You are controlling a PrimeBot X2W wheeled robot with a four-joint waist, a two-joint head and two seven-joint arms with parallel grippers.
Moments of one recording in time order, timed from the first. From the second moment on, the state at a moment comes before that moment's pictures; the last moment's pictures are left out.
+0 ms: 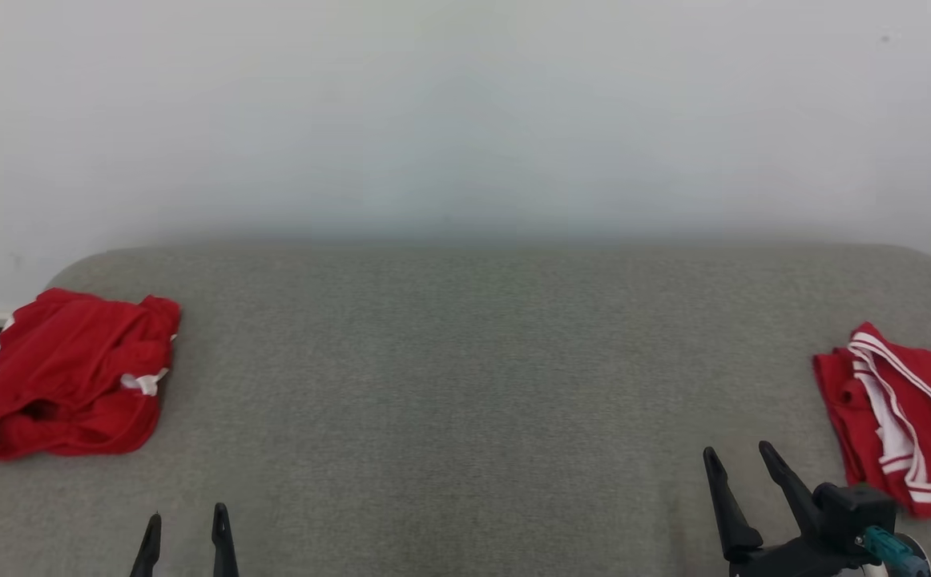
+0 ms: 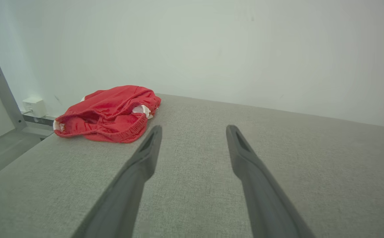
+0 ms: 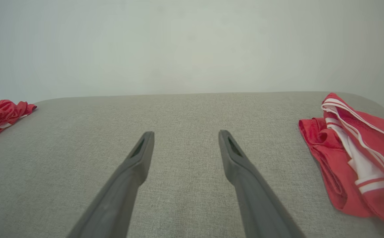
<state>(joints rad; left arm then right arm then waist) 0.09 0.05 0.04 0.18 -0.18 -0.04 -0.26 -0.08 -0.18 0.13 0.37 0.29 0.13 -0.18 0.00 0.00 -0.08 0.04</state>
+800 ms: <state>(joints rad) 0.14 0.05 0.10 0.14 -0.15 -0.02 -0.26 -0.08 -0.14 0.18 0.40 0.29 0.13 -0.21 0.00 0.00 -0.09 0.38</state>
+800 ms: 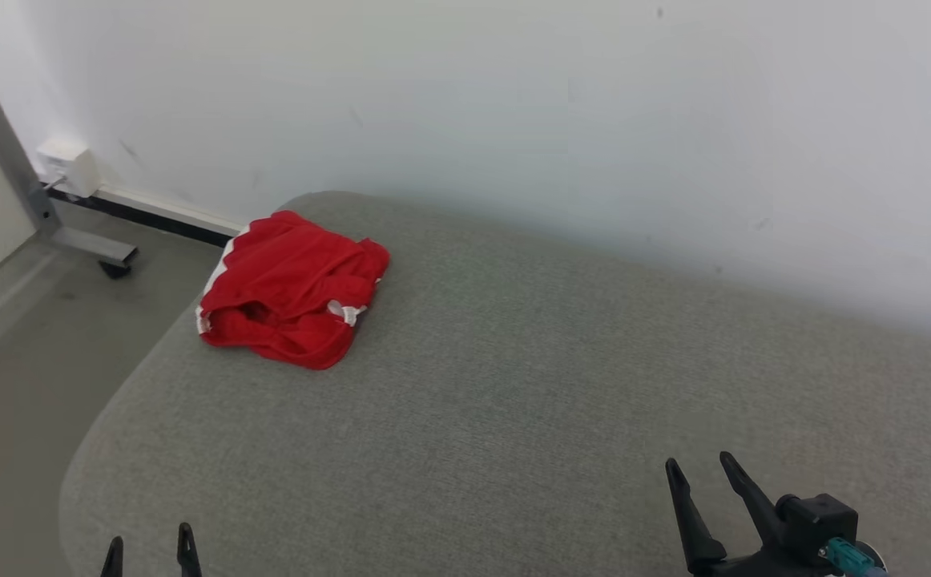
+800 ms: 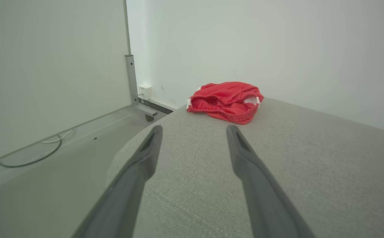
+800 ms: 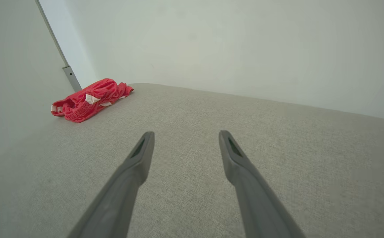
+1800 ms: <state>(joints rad) -0.06 0.10 0.16 0.24 -0.25 -0.03 -0.17 -0.14 -0.16 0.26 0.38 0.31 0.13 -0.19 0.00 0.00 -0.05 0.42</state>
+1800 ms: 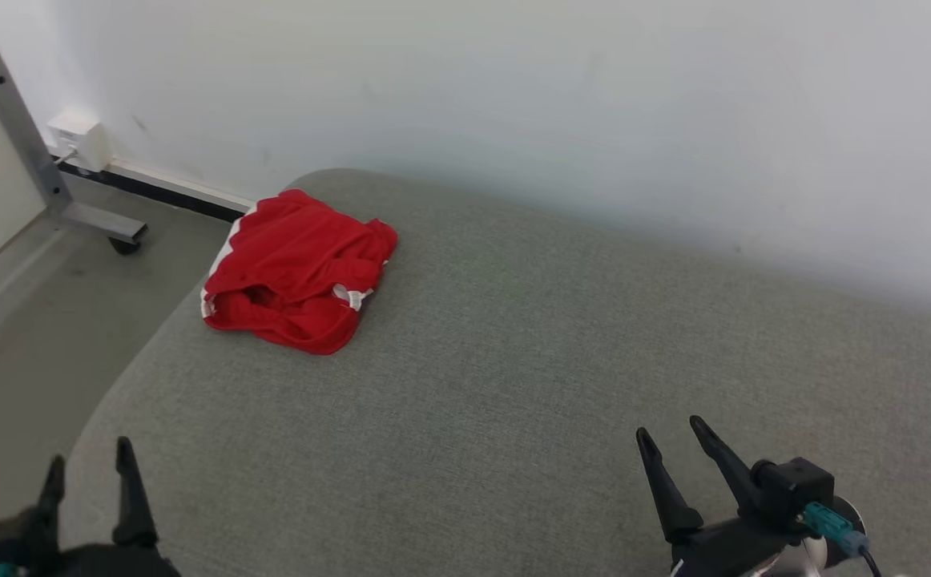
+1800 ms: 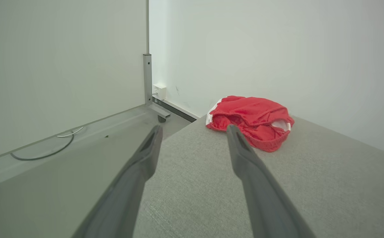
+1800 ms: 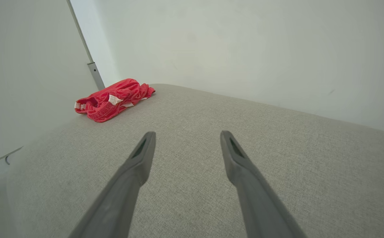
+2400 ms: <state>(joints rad) -0.46 0.24 0.34 0.43 -0.54 -0.05 0.11 -0.32 -0.24 0.33 0.17 0.30 0.13 -0.13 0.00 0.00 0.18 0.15</state>
